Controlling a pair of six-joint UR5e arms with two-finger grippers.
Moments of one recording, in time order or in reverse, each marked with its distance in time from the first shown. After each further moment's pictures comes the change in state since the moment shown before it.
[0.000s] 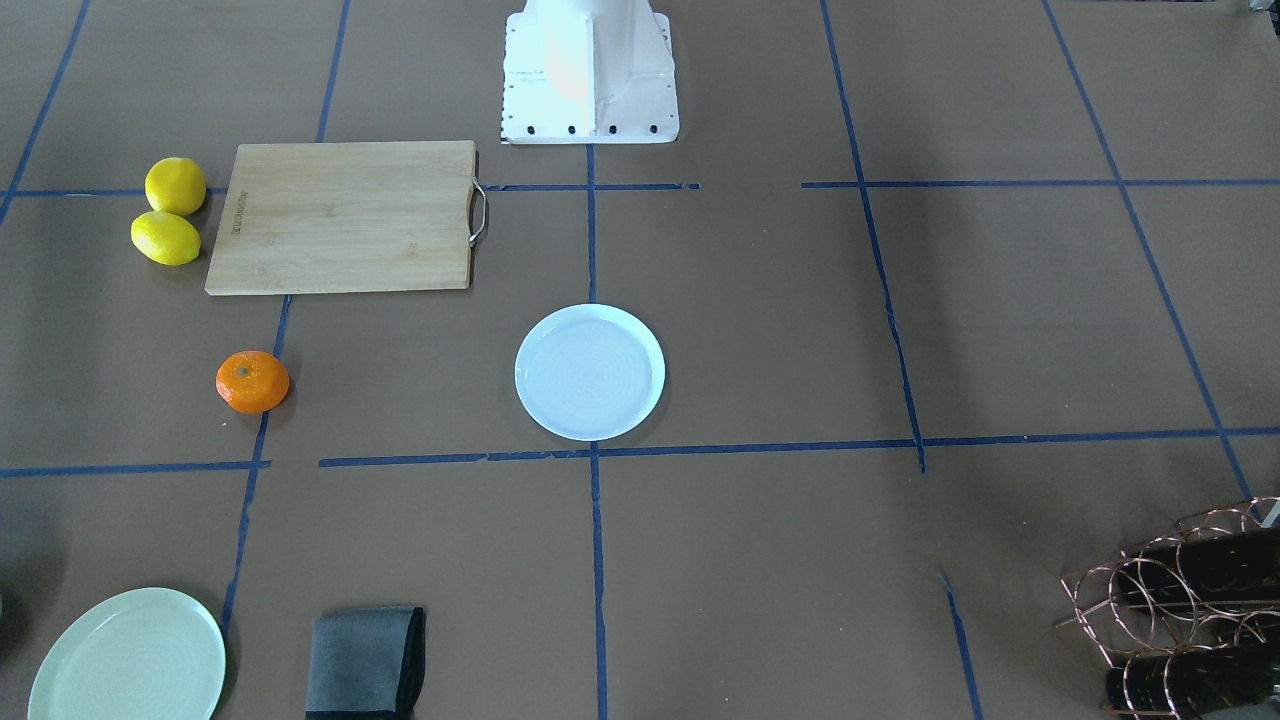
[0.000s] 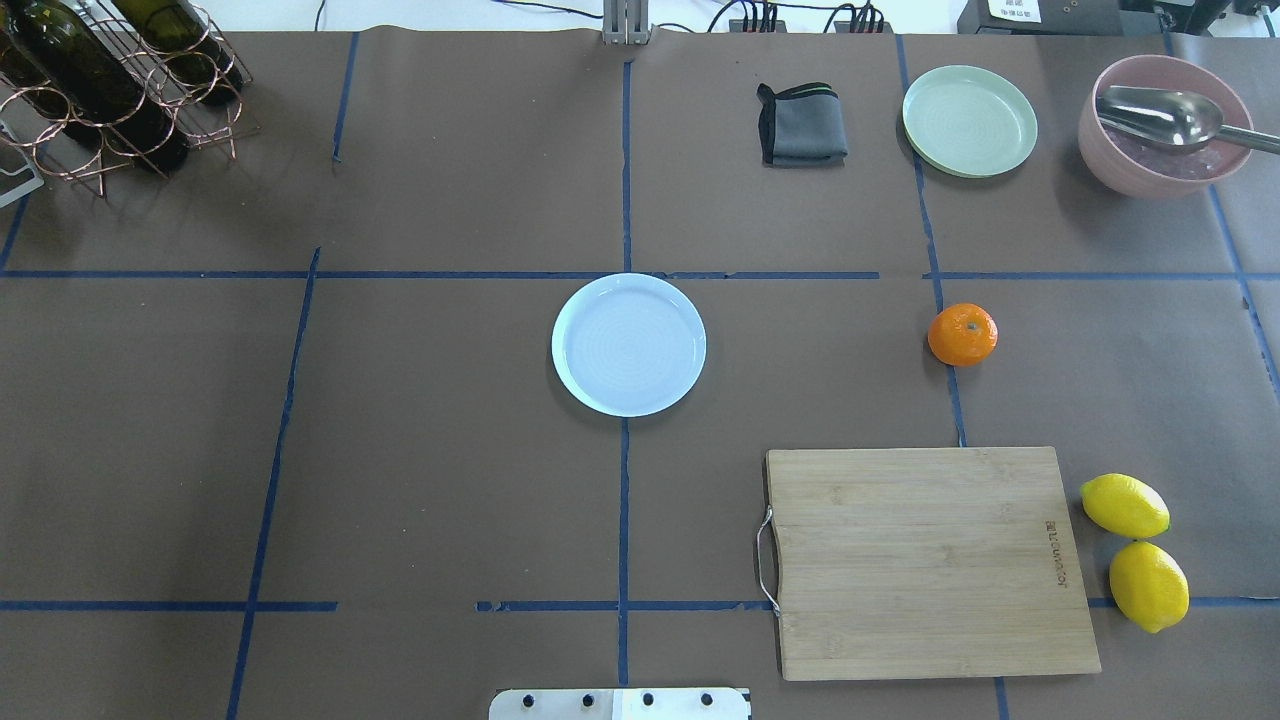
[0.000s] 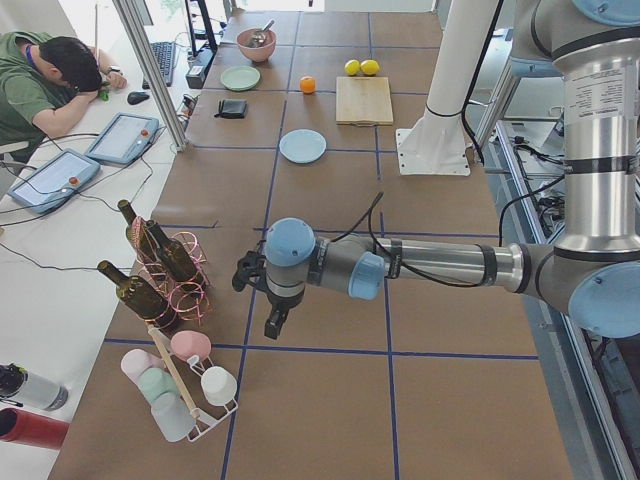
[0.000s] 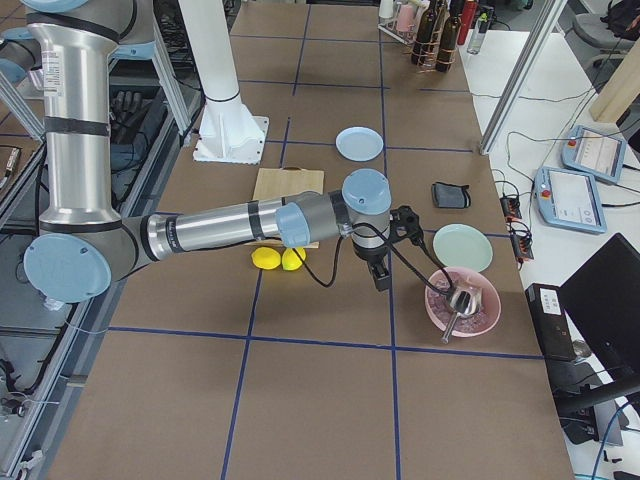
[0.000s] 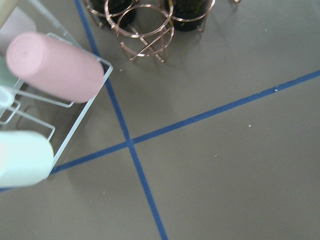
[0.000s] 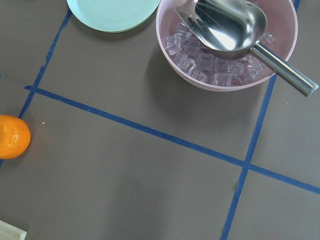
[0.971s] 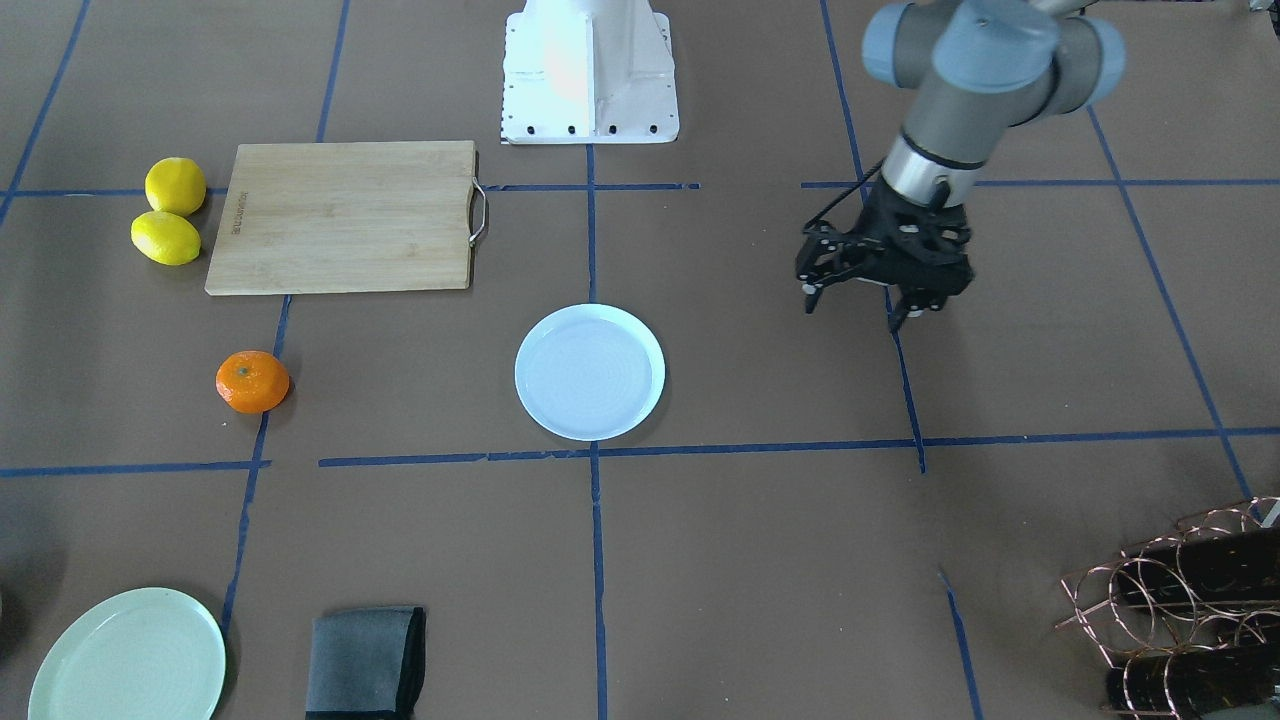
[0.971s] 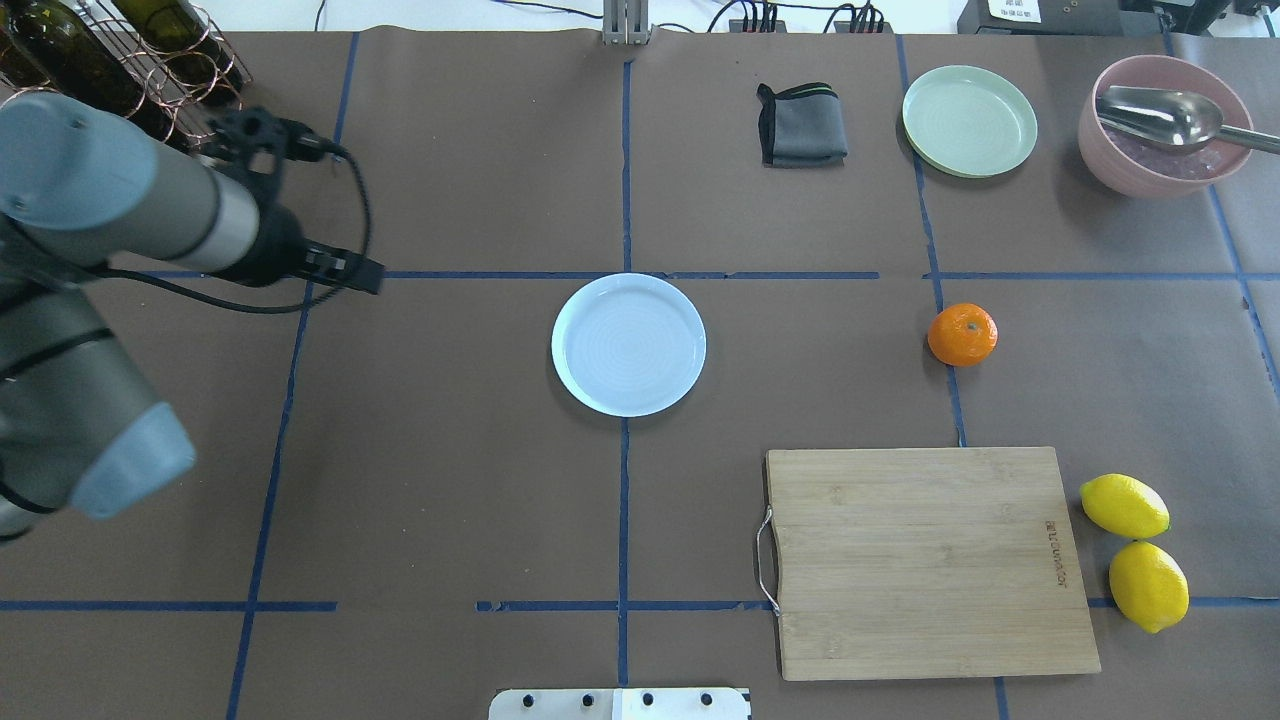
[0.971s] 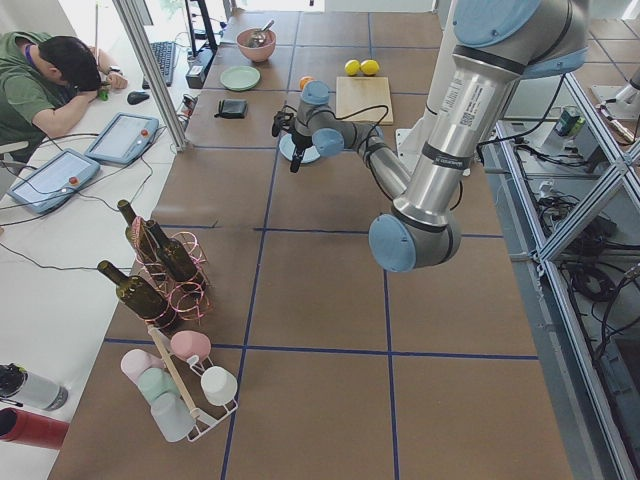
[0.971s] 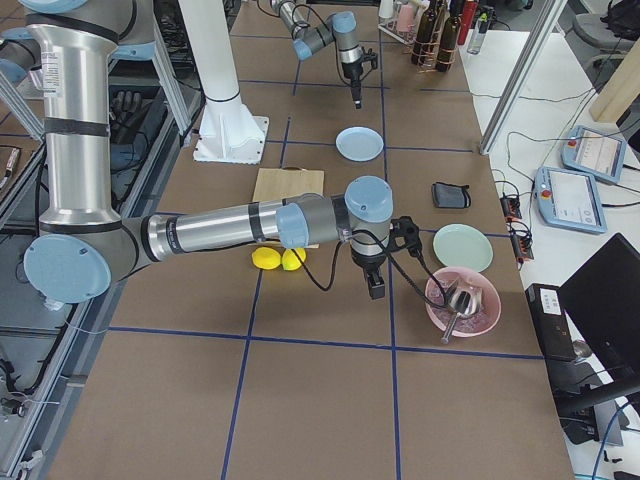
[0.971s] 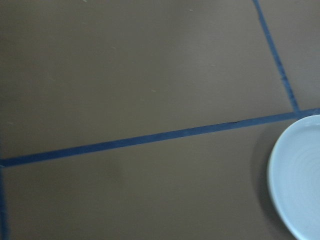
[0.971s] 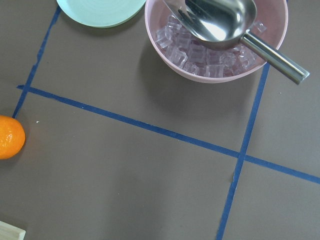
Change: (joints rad) left arm 0.694 -0.432 -0.208 -0.039 0.402 -0.801; right arm 0.010 0.007 0.000 -0.031 -0.001 0.002
